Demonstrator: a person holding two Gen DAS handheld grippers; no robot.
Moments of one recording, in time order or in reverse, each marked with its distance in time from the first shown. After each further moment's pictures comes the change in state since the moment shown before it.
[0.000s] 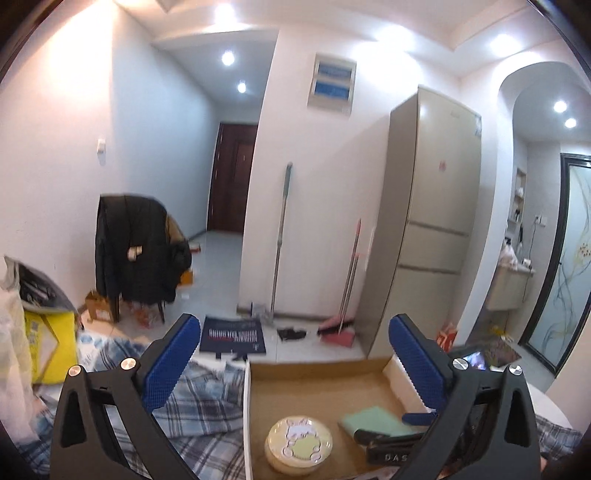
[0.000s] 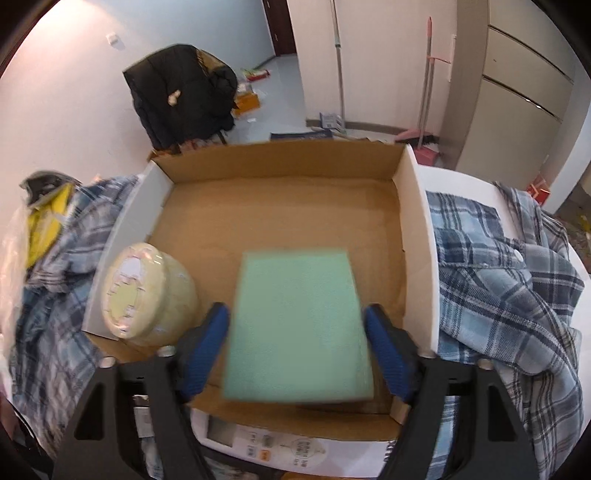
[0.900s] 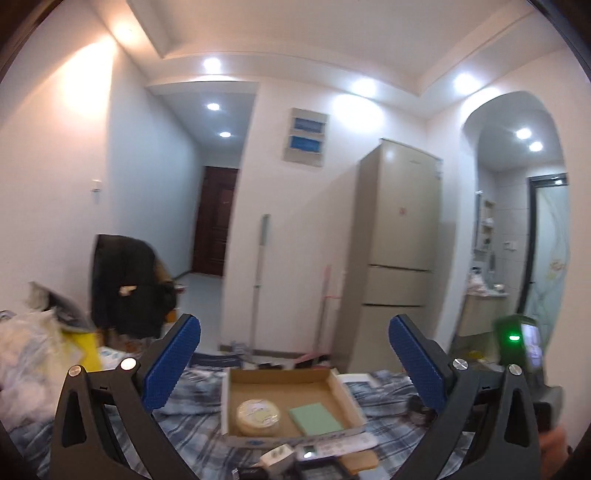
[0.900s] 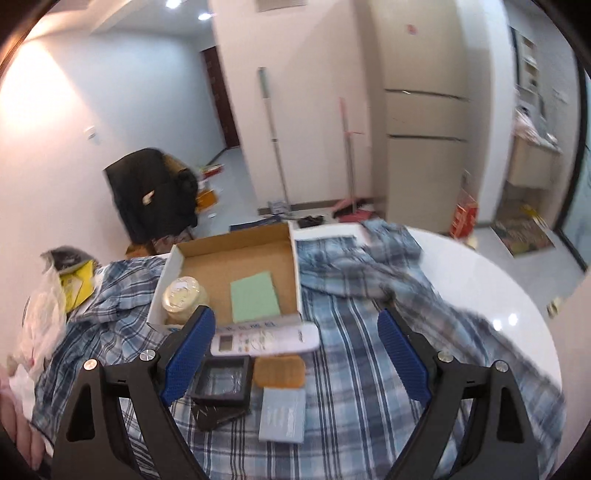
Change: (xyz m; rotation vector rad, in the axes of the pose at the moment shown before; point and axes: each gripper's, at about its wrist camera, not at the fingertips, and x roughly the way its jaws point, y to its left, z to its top) left arm -0.168 -0.042 0.007 0.012 -0.151 -0.063; right arm -0.208 -0.019 -0.110 0.197 -0.366 -0.156
